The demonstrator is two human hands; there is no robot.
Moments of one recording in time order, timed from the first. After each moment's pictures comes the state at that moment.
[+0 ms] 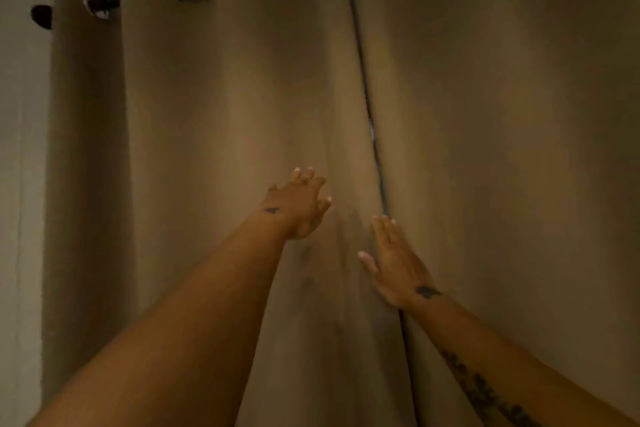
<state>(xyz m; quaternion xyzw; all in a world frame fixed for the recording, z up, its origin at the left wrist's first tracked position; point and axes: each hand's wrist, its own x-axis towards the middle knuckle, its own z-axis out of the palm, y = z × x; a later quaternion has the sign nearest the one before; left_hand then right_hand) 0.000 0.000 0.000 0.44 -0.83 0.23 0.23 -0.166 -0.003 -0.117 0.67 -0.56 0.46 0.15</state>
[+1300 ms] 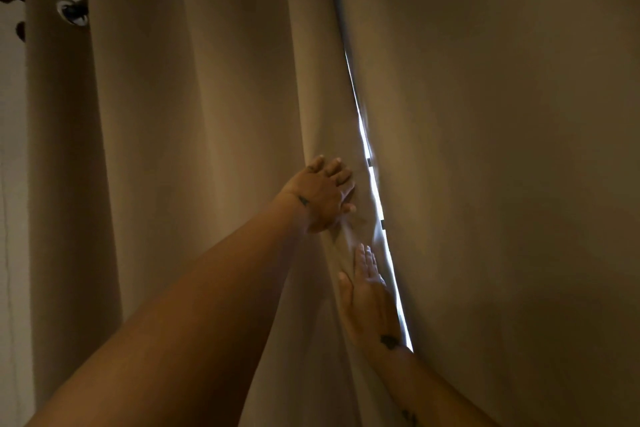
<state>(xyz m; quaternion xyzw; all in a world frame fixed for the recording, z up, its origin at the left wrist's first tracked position) -0.082 -0.084 0.020 0.40 -0.75 0.52 0.00 -0.149 -0.120 -0.152 0.61 -0.49 0.62 0.05</state>
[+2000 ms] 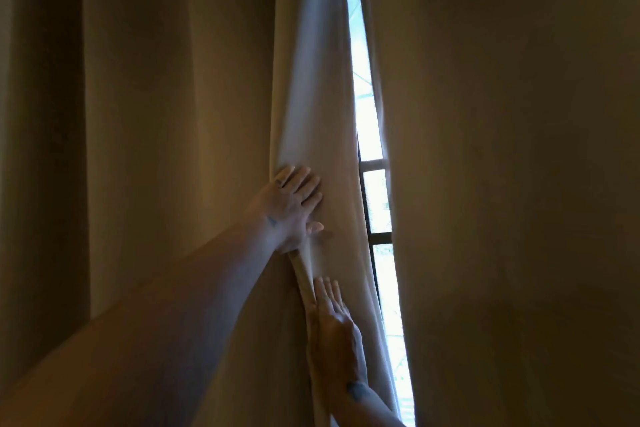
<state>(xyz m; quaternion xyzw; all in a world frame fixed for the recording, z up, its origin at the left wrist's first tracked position) -0.043 -0.156 0.009 0.46 -0.70 0.54 0.02 -0.125 -0.162 -0.171 0.70 -0.43 0.57 0.02</state>
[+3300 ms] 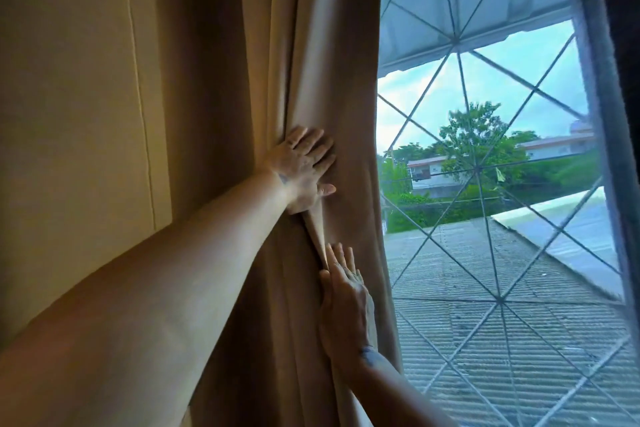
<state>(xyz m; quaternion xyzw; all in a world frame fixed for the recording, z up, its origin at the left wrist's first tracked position) 0.285 -0.238 0.020 0.48 -0.65 0.59 -0.02 0.217 -0.247 -0.175 0.65 -0.37 0.66 0.00</state>
